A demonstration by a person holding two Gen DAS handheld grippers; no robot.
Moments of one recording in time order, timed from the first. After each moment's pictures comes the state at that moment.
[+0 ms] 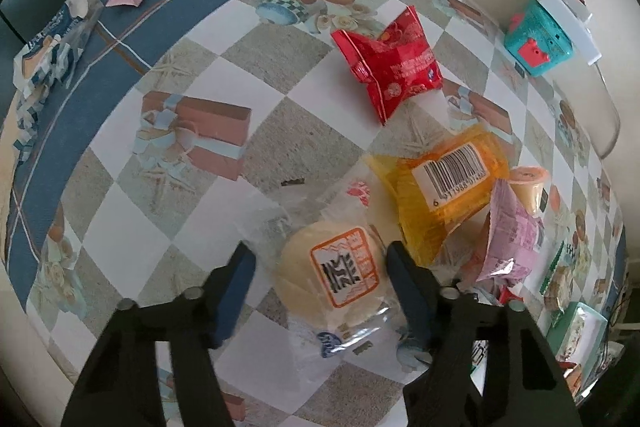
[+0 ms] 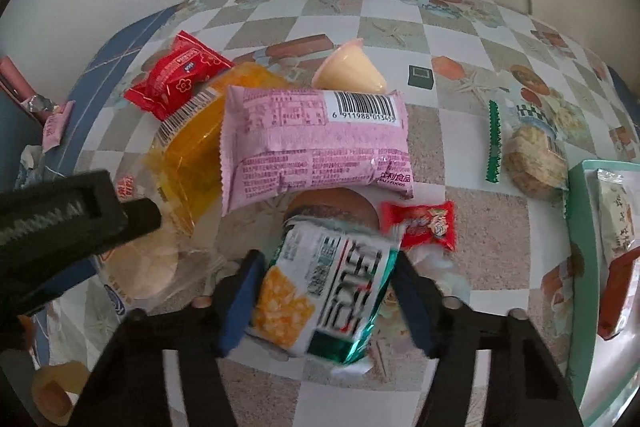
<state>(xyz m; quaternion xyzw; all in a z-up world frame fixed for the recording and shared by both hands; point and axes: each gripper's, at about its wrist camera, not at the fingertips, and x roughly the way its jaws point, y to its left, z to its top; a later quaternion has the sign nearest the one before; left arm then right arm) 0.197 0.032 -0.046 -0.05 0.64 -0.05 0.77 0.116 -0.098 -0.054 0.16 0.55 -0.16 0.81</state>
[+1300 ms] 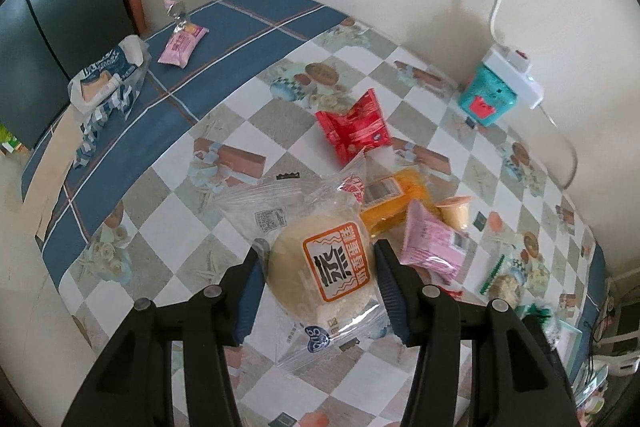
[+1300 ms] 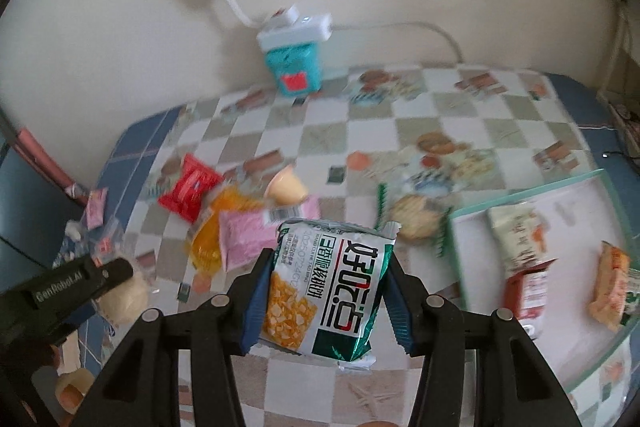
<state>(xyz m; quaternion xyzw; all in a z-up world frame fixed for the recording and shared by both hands) 0.145 0.033 0.057 -0.07 0.55 -0.04 0.83 0.053 -0.171 0.058 0.21 0.44 -0.19 0.85</state>
